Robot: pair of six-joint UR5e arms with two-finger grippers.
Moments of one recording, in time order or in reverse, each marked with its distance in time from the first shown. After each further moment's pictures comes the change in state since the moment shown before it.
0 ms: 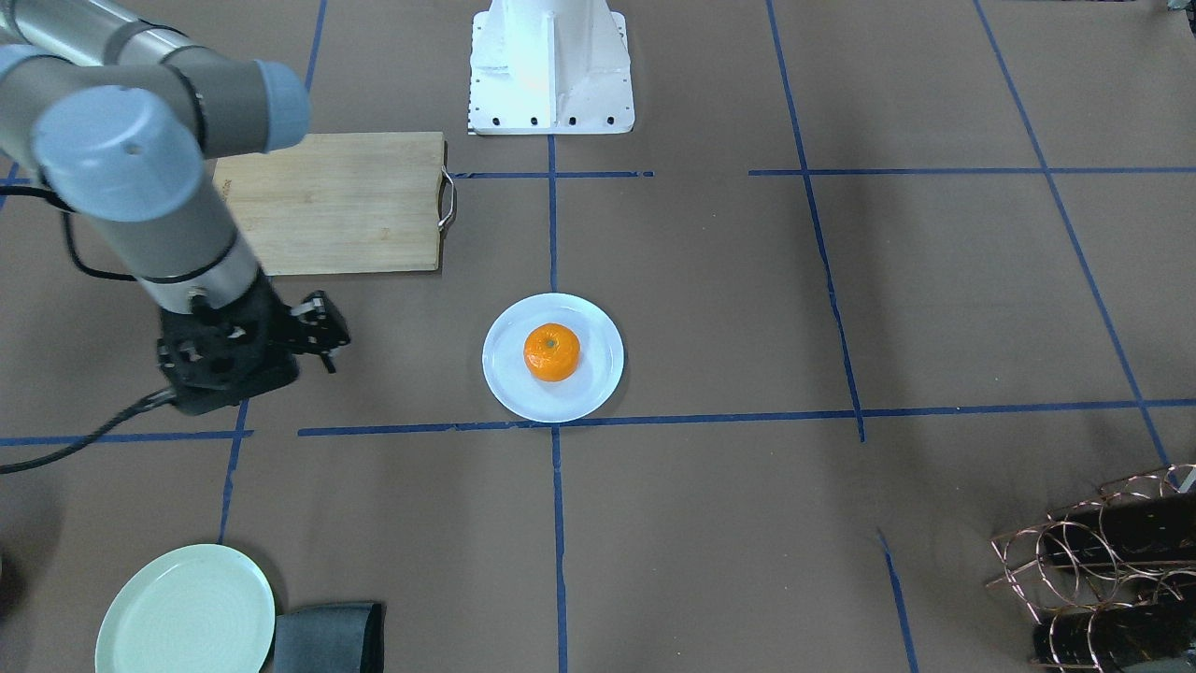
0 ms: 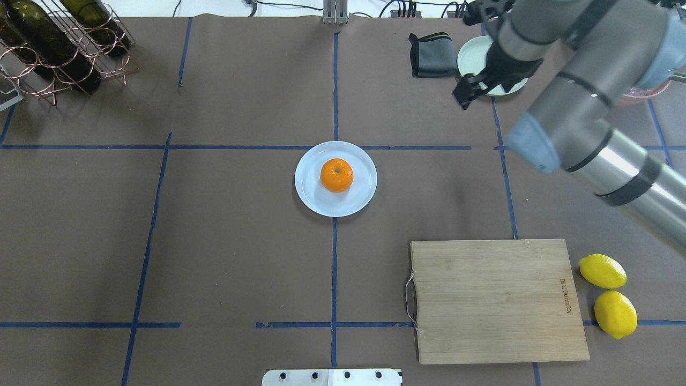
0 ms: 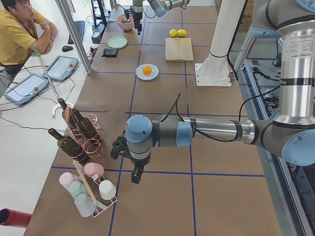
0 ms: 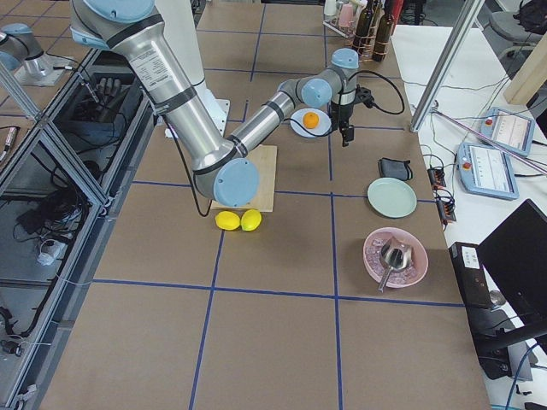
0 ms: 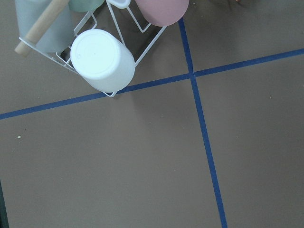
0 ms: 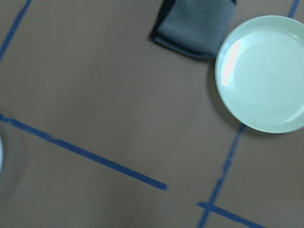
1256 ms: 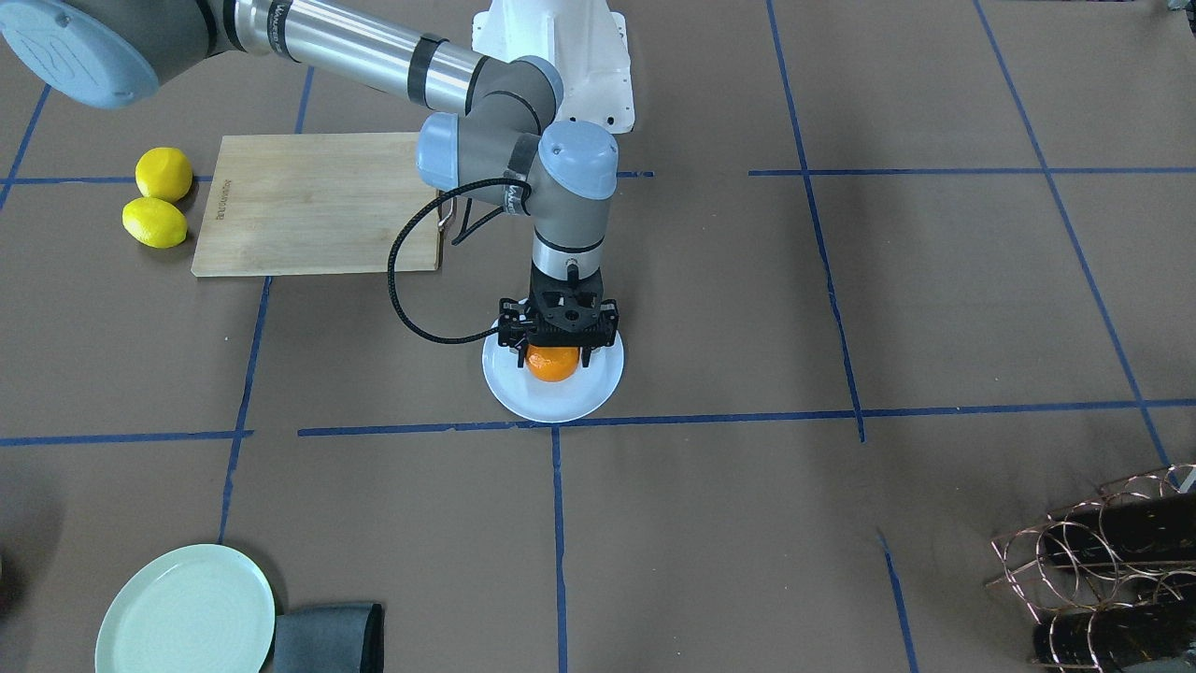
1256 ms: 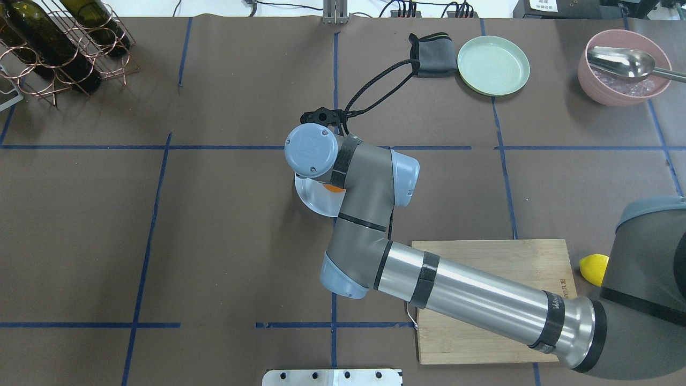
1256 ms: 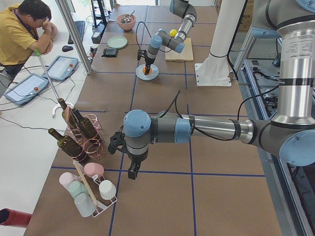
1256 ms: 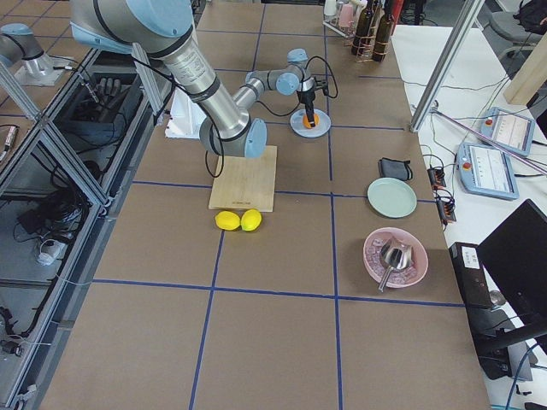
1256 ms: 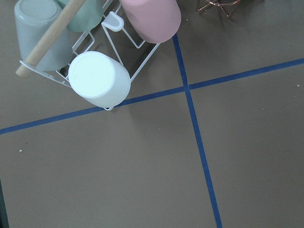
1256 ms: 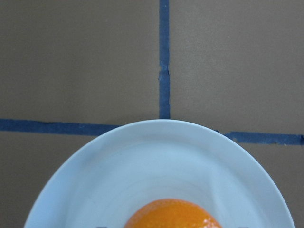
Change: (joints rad) left arm 0.000 -0.017 -0.017 -0.006 -0.001 -0.005; right arm -0.539 0.400 -0.480 0.235 -0.550 0.857
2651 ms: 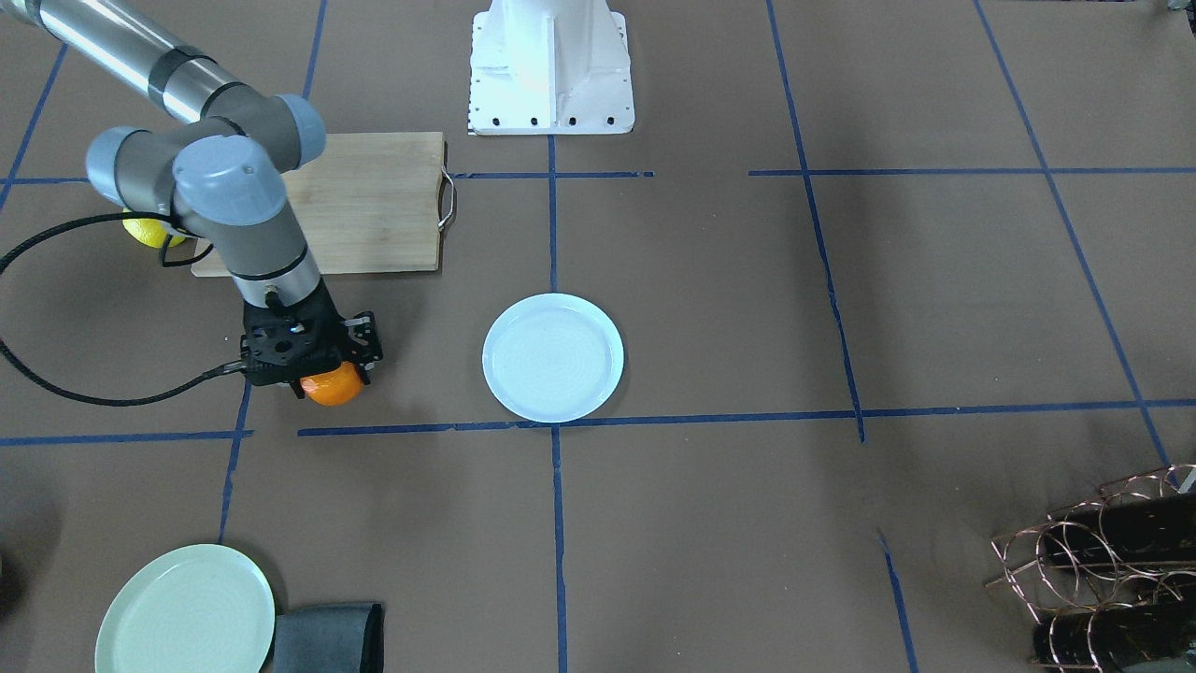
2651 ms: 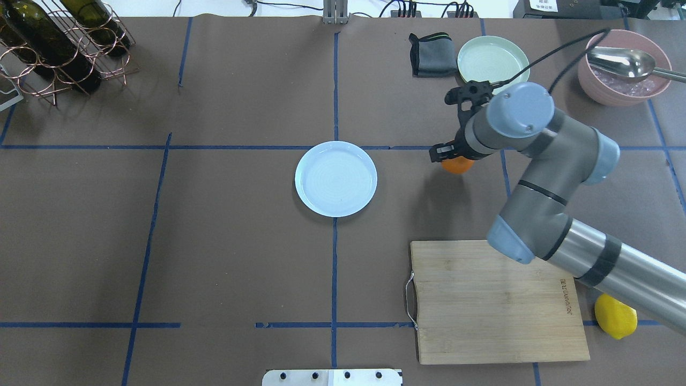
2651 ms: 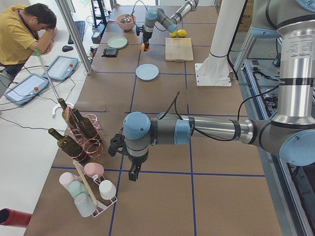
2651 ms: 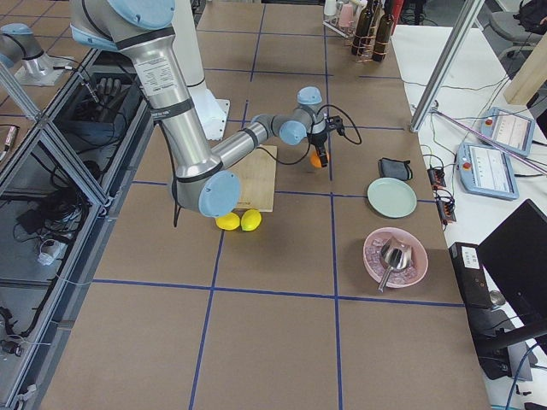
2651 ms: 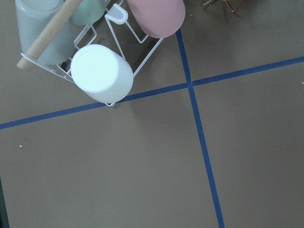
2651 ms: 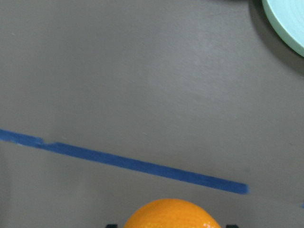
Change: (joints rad) left arm 0.000 0.000 0.013 0.000 0.000 0.000; right arm 0.216 -0.434 0.359 0.134 0.221 -0.291
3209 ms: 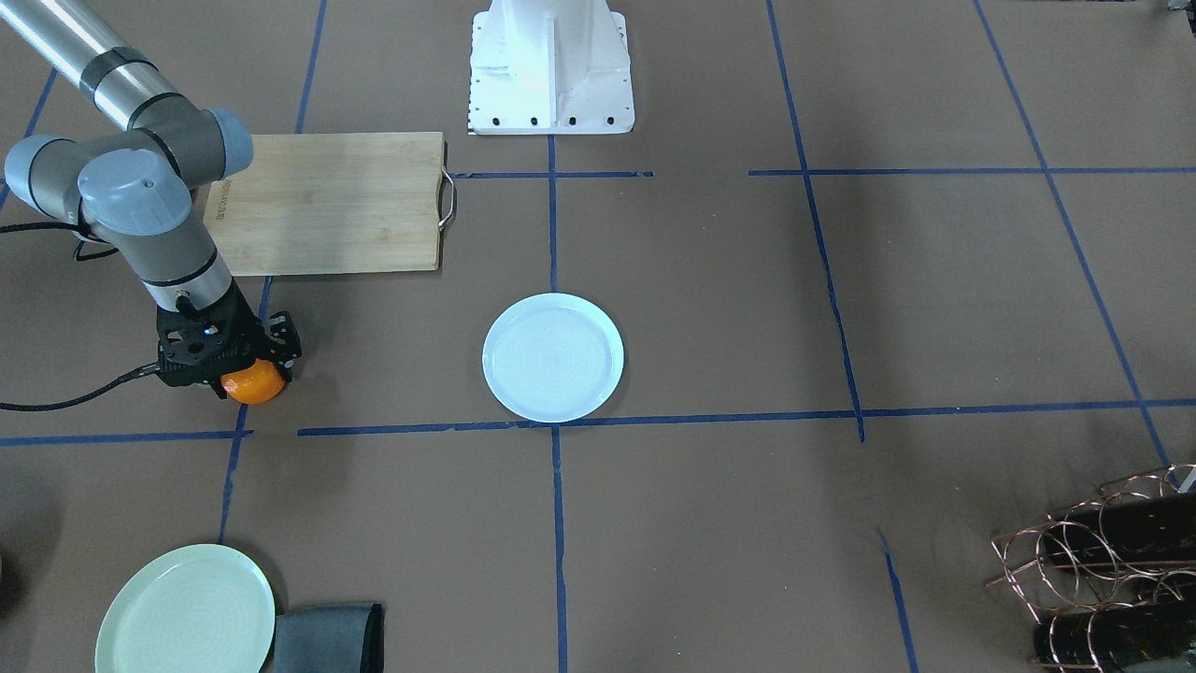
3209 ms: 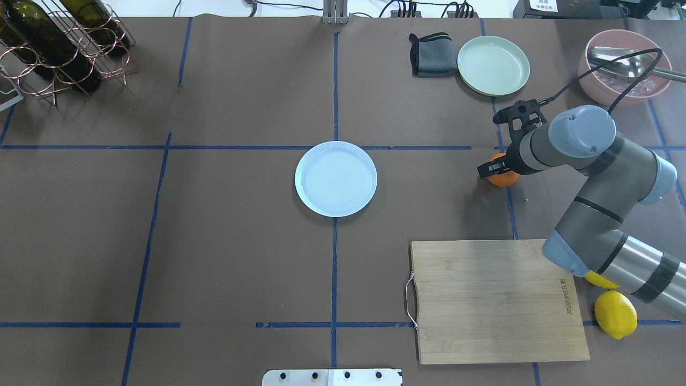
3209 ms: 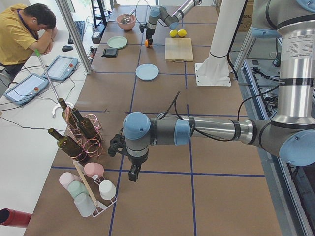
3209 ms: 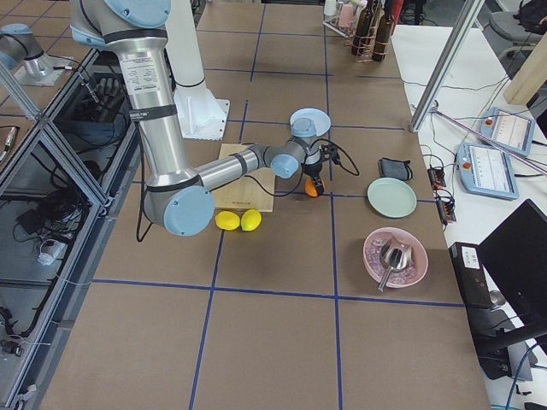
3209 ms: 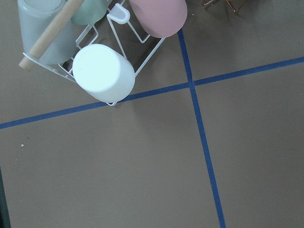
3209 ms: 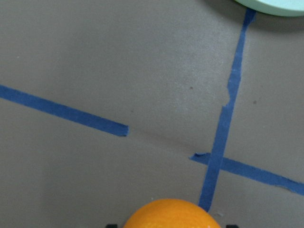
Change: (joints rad) left arm 0.000 0.000 0.003 0.000 0.004 -0.002; right arm 0.066 -0.259 0.007 0.244 0.060 -0.163
